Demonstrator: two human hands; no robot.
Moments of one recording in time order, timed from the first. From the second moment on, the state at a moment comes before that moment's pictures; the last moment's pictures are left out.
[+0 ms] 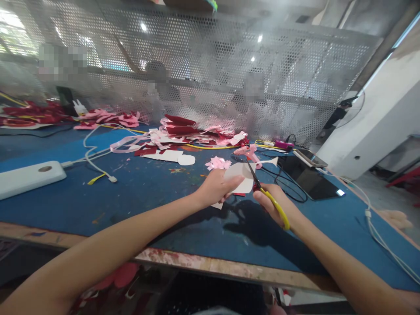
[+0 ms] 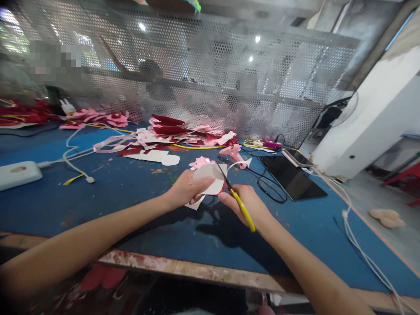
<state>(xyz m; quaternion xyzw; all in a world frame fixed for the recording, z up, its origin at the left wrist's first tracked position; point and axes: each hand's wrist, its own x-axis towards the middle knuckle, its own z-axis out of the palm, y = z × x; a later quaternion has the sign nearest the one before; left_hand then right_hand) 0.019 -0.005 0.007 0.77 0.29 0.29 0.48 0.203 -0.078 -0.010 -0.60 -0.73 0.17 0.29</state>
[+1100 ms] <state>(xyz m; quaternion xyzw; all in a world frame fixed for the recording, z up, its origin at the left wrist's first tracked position) 0.013 0.000 0.024 0.77 0.24 0.15 0.57 0.206 -0.082 -0.005 -0.55 -0.73 0.25 0.31</state>
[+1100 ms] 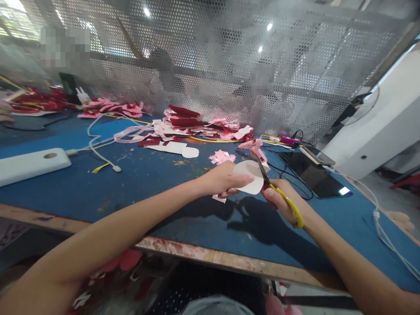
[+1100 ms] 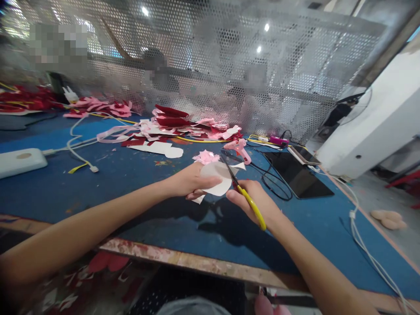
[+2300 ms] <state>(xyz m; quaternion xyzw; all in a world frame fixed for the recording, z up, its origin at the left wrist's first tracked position) 0.004 0.003 0.031 0.77 0.21 0.09 0.60 0.202 -0.085 -0.003 -0.56 -0.75 0.21 0.28</state>
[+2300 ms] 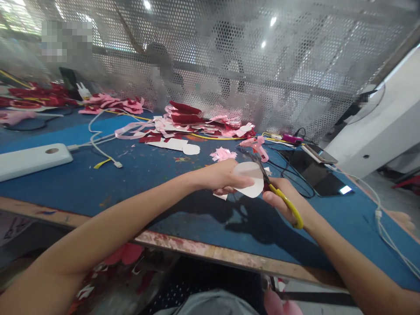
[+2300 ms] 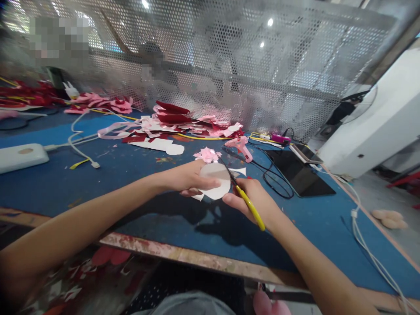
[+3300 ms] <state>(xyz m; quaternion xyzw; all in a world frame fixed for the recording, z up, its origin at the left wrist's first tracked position) -0.012 0.029 0.045 0.87 0.21 0.00 0.45 0.192 -0.082 -0.005 -0.66 -0.74 -0.05 0.11</state>
